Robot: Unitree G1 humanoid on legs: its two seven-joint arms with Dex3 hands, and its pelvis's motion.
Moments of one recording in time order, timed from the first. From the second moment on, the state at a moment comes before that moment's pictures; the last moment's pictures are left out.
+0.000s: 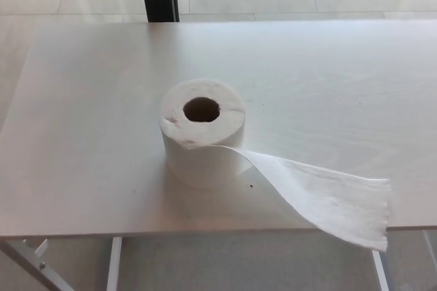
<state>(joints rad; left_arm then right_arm) 0.12 0.84 0.66 0.71 -0.13 -0.18 -0.17 0.38 -0.86 -0.76 0.64 0.11 -0.33 0.20</state>
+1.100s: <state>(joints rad) -0.58 0.56 -0.01 -0.03 0.14 -0.05 -0.15 -0.08 -0.51 0.00 -0.10 -0.10 -0.19 0.20</state>
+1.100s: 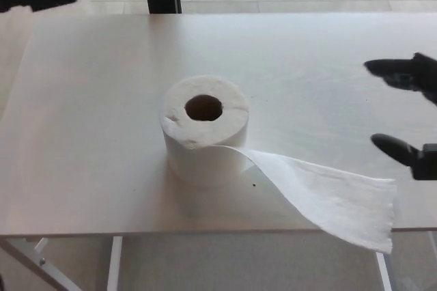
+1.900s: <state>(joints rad) -0.62 0.44 -0.44 0.01 0.47 0.04 -0.13 -0.08 -0.46 0.21 -0.11 -0.31 -0.11 0.18</state>
